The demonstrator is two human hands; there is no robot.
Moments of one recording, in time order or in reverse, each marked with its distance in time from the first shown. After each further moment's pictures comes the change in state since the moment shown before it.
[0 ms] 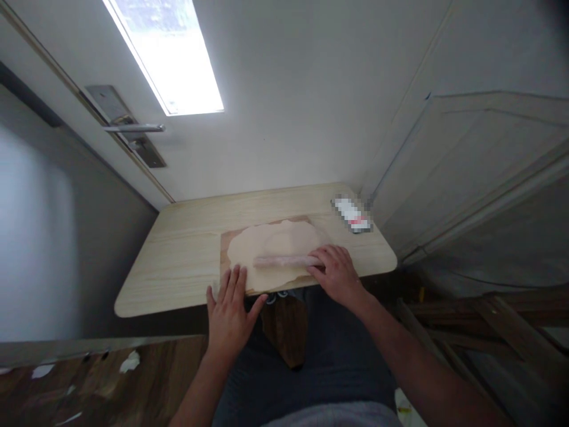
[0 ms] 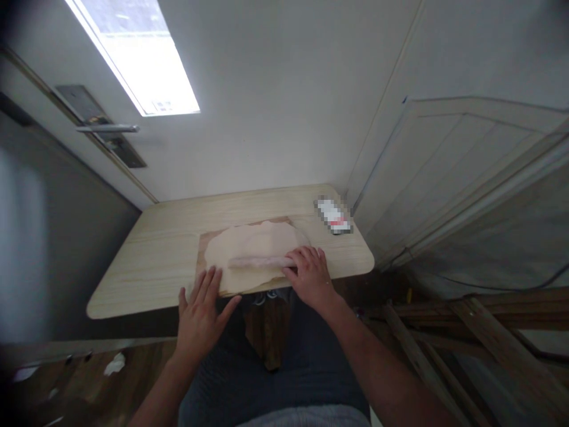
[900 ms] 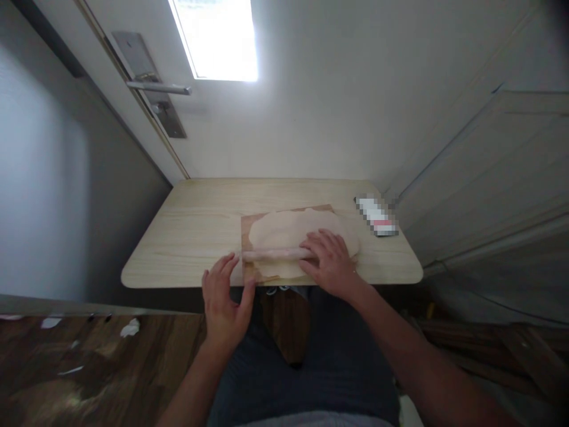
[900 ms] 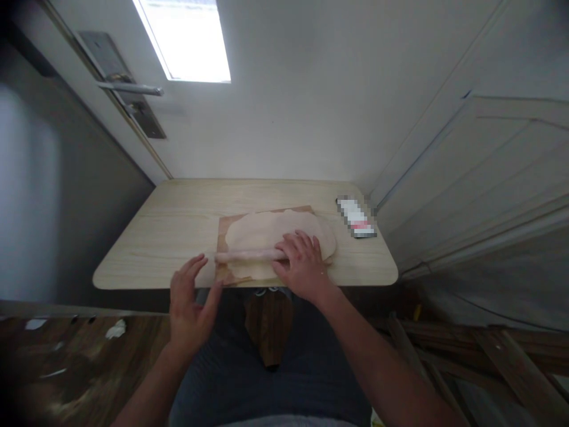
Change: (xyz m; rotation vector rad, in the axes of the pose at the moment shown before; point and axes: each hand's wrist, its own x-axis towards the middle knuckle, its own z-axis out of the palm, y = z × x) left_hand 0.002 -0.005 -0.014 -0.364 0.407 -0.130; right_hand 0.032 -0.034 0.019 -0.052 -0.111 -0.179
